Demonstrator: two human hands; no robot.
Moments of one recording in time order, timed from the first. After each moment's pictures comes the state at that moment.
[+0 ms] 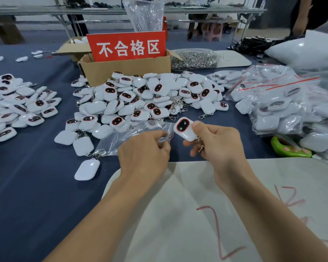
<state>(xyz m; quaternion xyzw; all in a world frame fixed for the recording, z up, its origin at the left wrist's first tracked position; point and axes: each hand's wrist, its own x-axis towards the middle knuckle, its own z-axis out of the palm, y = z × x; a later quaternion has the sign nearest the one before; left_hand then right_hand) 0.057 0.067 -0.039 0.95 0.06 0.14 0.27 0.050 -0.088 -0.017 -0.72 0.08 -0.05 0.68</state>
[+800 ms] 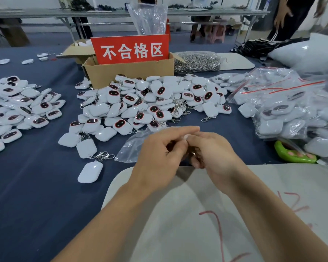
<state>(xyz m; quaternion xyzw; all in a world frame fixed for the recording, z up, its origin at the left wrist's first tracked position) 0.051 0.059 -0.031 0.80 -0.20 0.16 0.54 0.057 -0.083 -0.013 -0.72 0.04 0.10 0.68</state>
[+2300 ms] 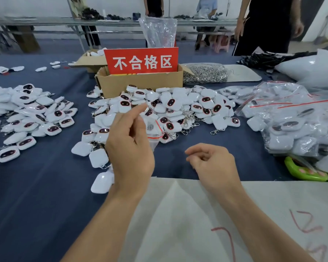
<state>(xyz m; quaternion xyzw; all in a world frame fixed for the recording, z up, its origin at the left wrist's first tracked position) 0.059 0.096 0.004 0.74 0.02 0.45 0.50 0.065 -0.070 -0.039 -0.85 0.04 -0.07 0.52</state>
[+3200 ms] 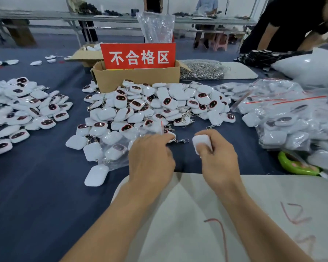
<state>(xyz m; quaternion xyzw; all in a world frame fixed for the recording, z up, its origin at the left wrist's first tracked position) 0.060 0.071 -0.038 0.92 -0.03 0.29 0.24 0.064 -0.083 -0.046 -0.82 0.01 -0.16 0.55</state>
